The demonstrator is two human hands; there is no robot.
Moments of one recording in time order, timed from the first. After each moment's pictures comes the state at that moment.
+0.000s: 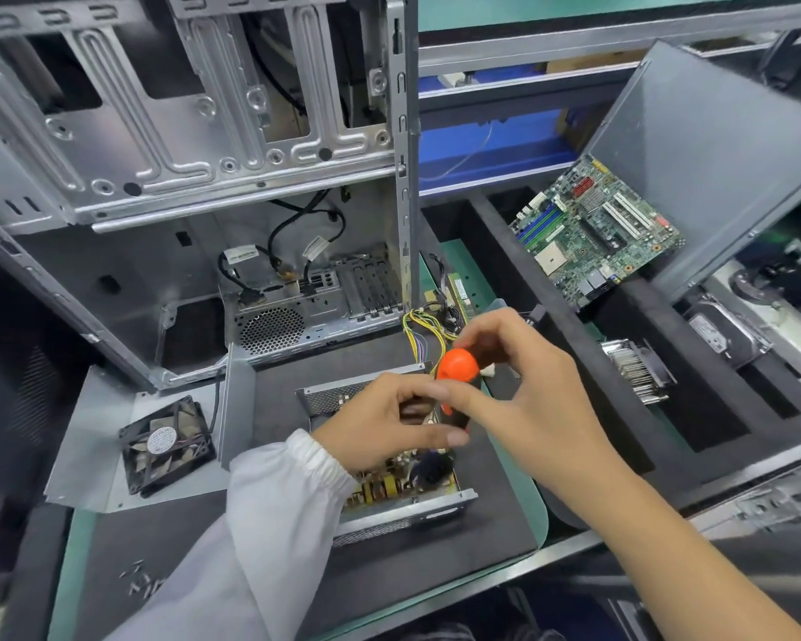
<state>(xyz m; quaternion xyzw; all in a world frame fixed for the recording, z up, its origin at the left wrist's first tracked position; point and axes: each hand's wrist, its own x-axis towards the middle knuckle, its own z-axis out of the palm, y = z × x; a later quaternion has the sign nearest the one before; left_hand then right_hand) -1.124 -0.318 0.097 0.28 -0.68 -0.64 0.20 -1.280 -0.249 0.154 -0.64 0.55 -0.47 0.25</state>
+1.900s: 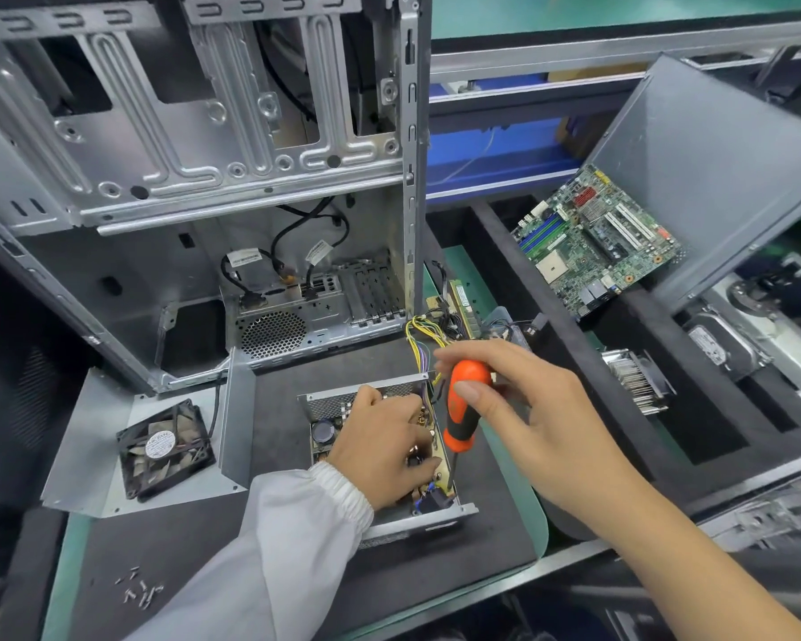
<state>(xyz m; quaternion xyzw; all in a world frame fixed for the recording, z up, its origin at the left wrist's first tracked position) -1.122 -0.311 0.063 0.37 -0.92 -0.11 0.04 -1.283 -0.242 0.161 -0.66 0.55 -0.42 0.29</state>
